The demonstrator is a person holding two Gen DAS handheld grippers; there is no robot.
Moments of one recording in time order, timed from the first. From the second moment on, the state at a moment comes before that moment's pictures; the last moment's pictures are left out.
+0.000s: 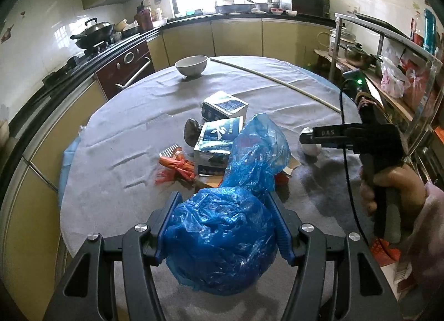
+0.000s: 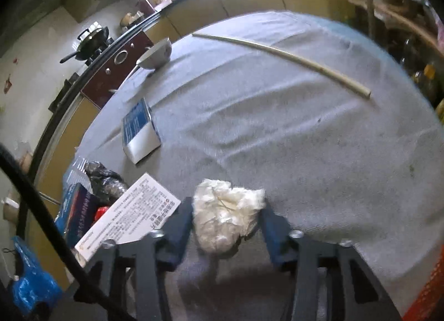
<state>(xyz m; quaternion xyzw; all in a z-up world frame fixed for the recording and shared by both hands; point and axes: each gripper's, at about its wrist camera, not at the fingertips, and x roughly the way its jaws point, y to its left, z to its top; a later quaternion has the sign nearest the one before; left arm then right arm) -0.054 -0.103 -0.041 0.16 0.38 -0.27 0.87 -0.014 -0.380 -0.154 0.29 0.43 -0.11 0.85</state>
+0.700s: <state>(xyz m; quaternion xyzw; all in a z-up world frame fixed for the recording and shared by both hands) -0.179 -0.283 -0.067 0.25 0.37 -0.55 0.71 -0.334 -0.466 -0.098 0.38 0.32 -0.20 0.84</state>
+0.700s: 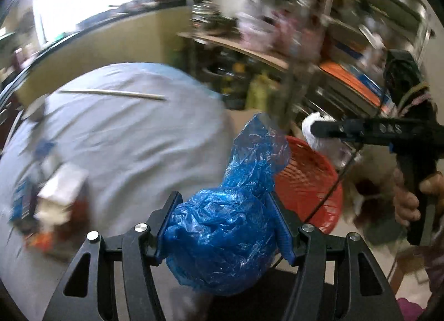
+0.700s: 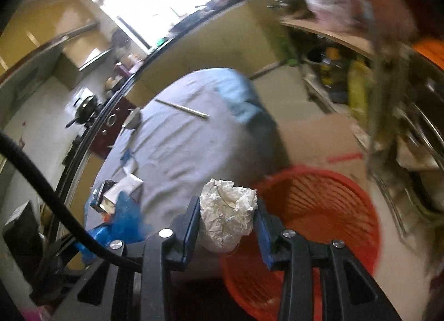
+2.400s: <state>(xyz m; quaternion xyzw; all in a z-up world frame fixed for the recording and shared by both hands) 0.017 -0.103 -0.053 0.10 0.41 -0.30 0.86 0.000 -0.361 -0.136 0.47 0.45 -0.02 0.75</state>
